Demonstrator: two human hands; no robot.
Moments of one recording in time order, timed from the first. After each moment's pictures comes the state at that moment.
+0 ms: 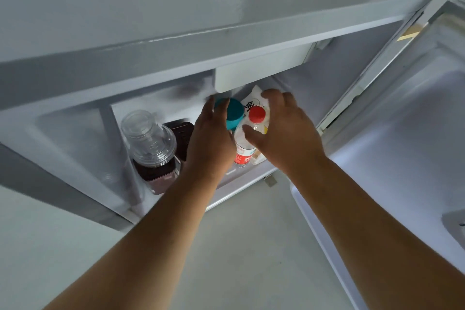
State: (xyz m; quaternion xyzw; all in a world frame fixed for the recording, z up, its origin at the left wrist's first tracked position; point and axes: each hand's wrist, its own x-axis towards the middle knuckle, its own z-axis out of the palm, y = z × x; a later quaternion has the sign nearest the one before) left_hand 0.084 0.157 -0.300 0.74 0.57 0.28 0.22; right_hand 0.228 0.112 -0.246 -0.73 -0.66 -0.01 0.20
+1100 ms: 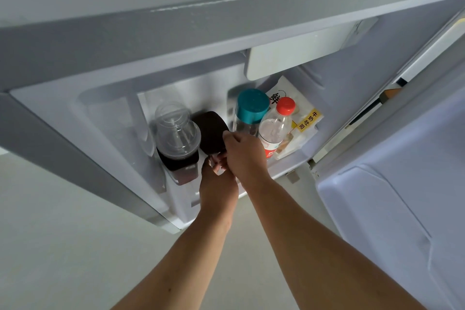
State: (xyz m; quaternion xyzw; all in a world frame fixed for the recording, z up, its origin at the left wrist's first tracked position) left_hand 0.060 0.086 -0.370 0.30 0.64 0.40 0.58; right_hand 0.128 0.138 -0.350 -0.74 -0.45 0.36 0.35
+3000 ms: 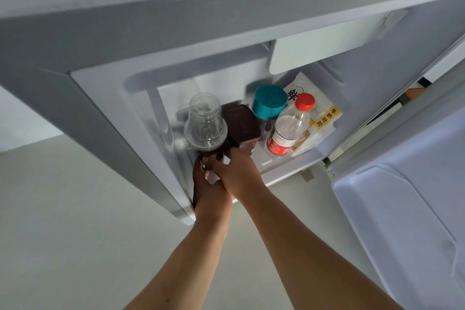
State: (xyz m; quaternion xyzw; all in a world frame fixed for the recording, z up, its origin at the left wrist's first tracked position) left_hand 0.023 0.071 -0.385 0.17 0.62 0.49 0.59; right_hand 0.093 0.111 -0.375 -0.69 -0.50 0.44 0.27
